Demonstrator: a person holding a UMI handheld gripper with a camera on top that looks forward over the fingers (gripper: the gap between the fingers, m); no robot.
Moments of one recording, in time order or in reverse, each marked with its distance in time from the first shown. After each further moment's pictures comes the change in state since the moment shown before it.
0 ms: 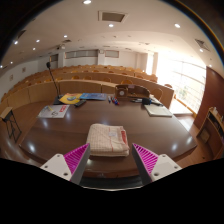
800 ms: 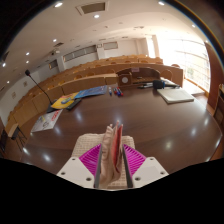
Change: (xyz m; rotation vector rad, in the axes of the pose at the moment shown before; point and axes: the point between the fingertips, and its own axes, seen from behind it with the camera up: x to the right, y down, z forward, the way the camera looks) arm 0.016 0.000 0.199 -0.088 -0.162 0.191
